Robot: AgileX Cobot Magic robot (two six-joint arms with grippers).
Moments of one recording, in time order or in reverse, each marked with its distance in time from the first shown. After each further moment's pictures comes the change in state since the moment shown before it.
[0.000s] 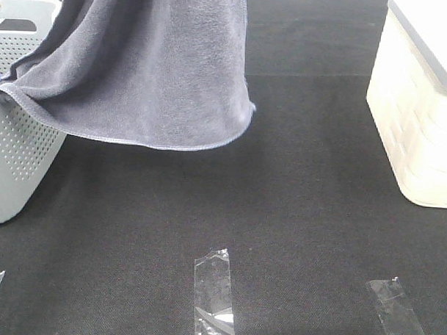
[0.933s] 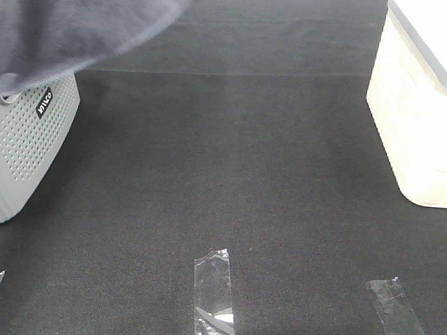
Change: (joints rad) left arm 0.304 -0.025 0.000 -0.202 -0.152 -0.016; right arm 0.000 -0.270 0.009 -0.124 0.153 0.007
